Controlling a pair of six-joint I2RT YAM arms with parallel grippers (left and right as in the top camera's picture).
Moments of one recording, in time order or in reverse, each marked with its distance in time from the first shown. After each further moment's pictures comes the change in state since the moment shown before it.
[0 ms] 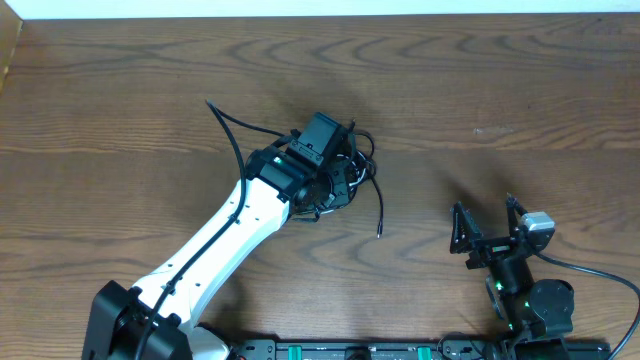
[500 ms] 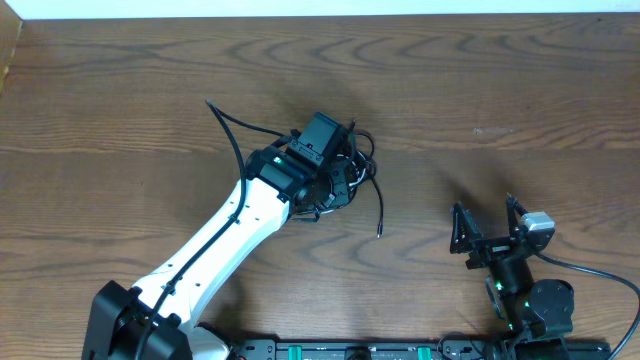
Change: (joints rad) left arm 0.000 0.000 0.000 0.000 0.000 0.000; right arm 0.000 0.000 0.000 0.000 0.000 0.000
